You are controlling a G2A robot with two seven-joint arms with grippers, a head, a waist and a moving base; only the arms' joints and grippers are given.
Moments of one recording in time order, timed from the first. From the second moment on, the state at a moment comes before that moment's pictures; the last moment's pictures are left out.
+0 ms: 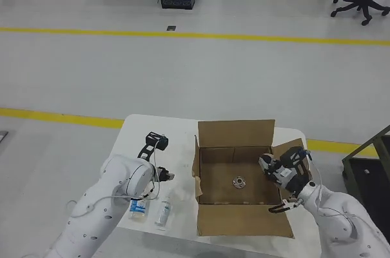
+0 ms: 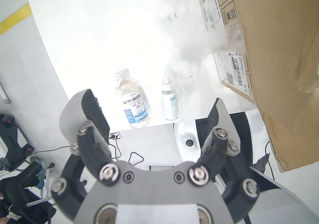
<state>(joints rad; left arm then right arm) 0.95 -1.15 -1.04 -1.79 1.10 0.15 -1.43 -1.53 -1.00 1.51 -1.88 -0.84 -0.39 0.41</state>
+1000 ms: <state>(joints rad) 0.95 -1.15 -1.04 -1.79 1.10 0.15 -1.43 -1.21 -1.06 1.17 -1.69 -1.10 -0.07 0.80</state>
